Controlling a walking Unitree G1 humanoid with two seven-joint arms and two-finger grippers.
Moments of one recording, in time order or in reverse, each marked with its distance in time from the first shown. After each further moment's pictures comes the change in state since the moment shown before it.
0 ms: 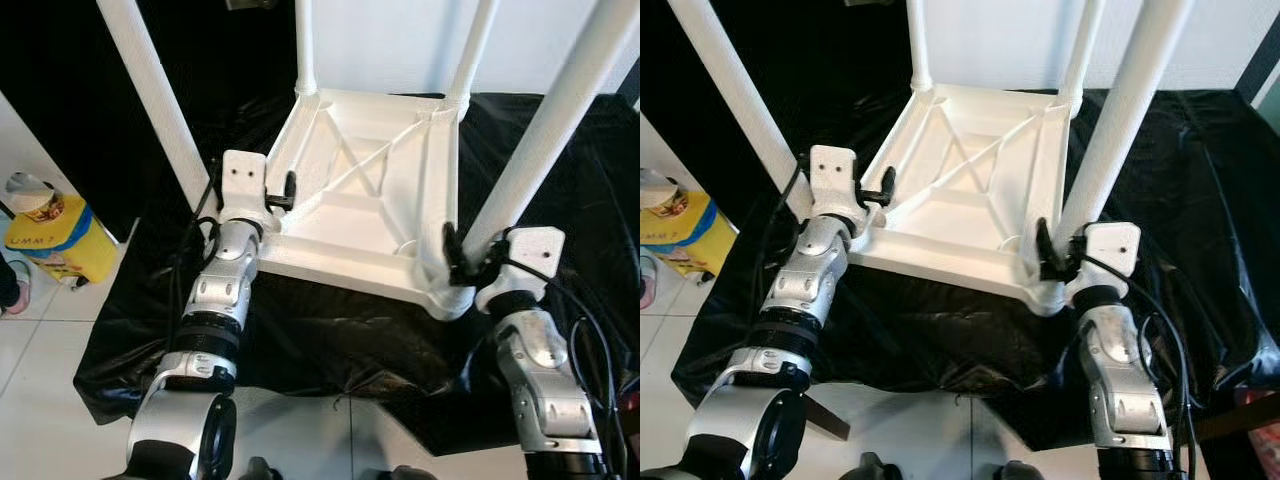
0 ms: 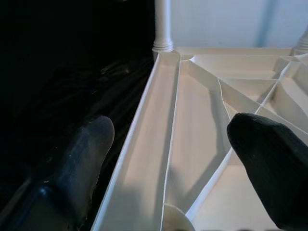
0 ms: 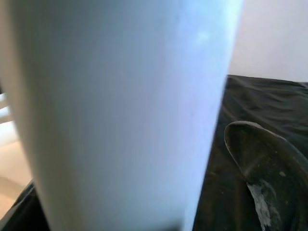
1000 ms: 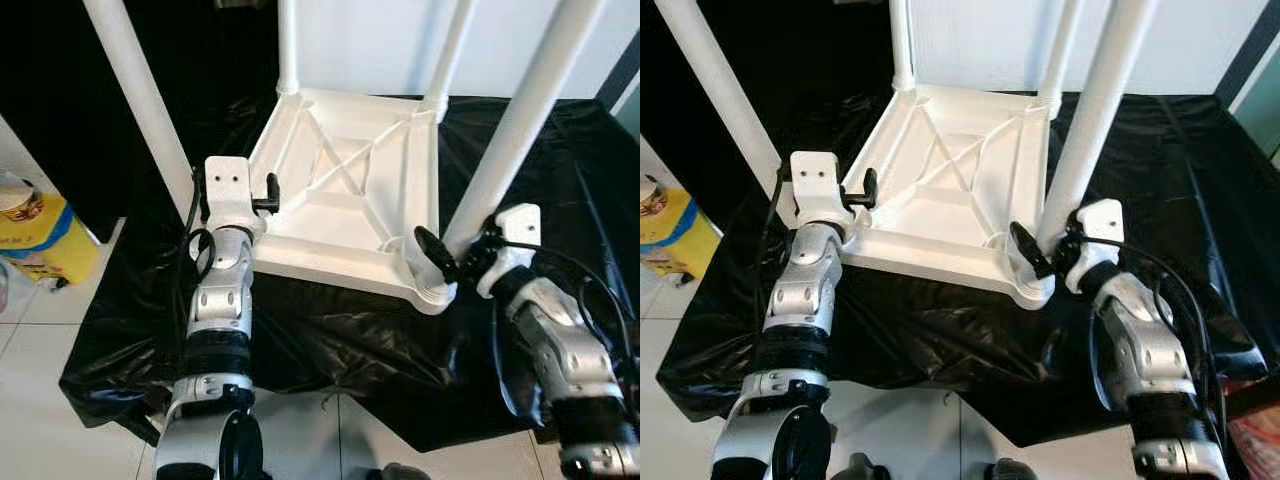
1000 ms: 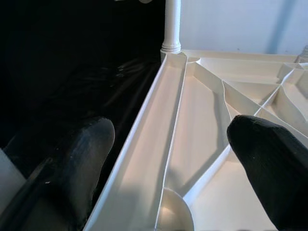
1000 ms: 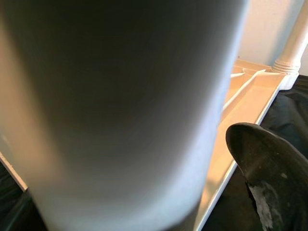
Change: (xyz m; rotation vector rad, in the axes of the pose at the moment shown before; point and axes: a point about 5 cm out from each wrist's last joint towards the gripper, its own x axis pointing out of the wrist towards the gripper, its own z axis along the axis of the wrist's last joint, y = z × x) left arm -0.023 0.019 -0.001 0.021 0.005 0.146; right arm 0.044 -0.005 -0.015 0.026 0.078 0.419
